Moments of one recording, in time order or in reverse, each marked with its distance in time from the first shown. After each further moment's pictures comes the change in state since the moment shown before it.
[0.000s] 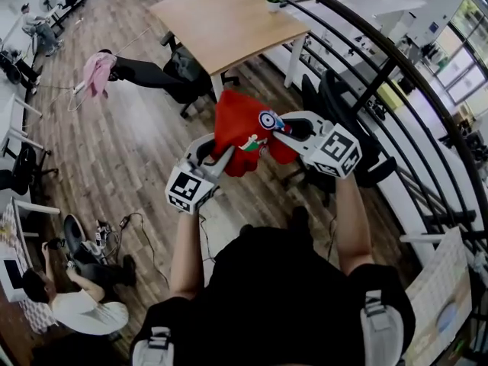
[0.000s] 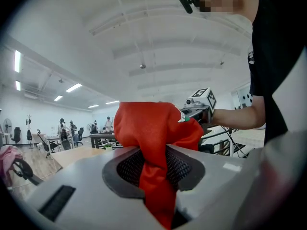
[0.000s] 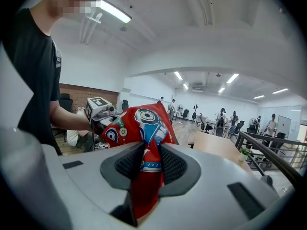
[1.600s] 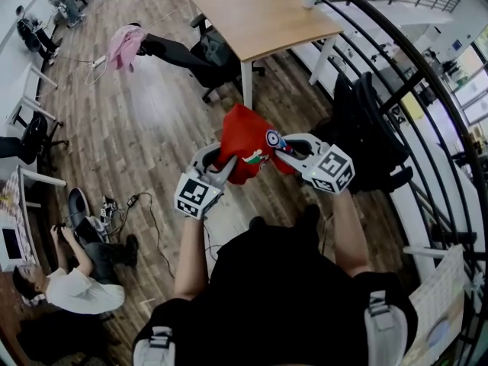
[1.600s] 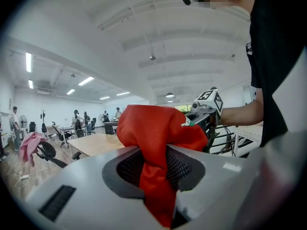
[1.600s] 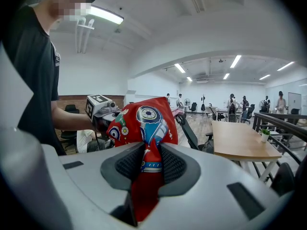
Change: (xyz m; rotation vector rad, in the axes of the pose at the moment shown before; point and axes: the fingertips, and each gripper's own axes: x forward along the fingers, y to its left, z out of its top) left arm -0.097 0.026 -0.078 -0.042 0.105 0.119; right arm 0.094 0.095 -0.055 0.137 -0.005 0.129
